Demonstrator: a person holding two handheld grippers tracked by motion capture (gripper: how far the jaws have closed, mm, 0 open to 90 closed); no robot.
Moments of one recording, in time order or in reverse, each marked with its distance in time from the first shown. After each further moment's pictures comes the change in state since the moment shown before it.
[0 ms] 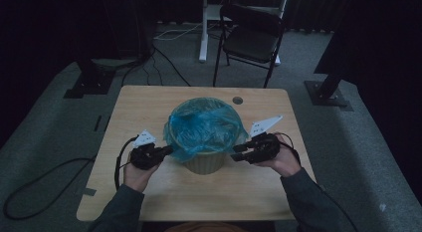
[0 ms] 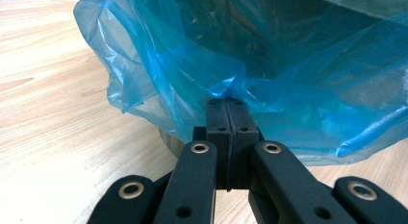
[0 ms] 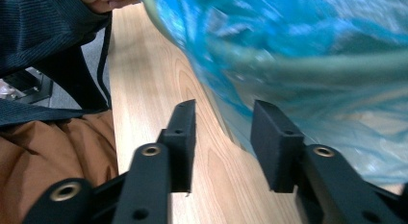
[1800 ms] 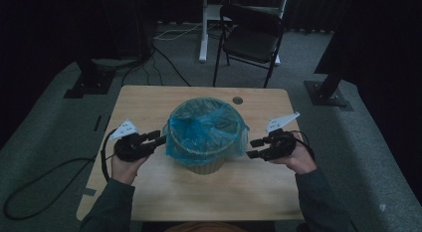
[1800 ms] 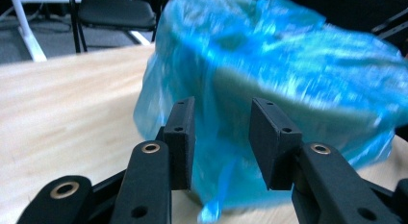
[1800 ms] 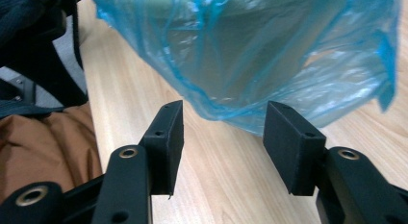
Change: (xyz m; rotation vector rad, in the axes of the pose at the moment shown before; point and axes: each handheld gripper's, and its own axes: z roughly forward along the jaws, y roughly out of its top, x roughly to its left) left arm 0.016 0.032 -0.041 -0.178 -0.029 0.013; right arm -0.025 -0.025 -0.032 0.010 -0.077 0.089
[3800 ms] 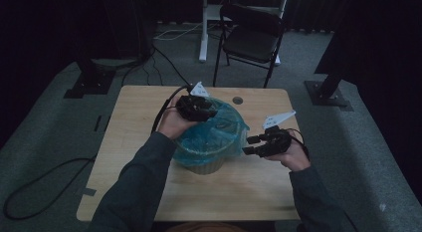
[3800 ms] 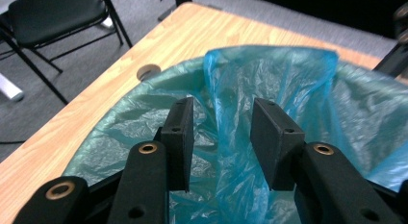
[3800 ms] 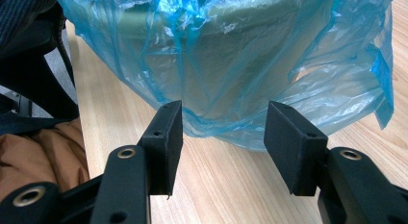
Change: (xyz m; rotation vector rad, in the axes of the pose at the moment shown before) left arm -0.046 0.110 0.154 0.328 -0.067 0.375; right arm -0.007 0.005 0.013 -0.028 -0.003 0.015
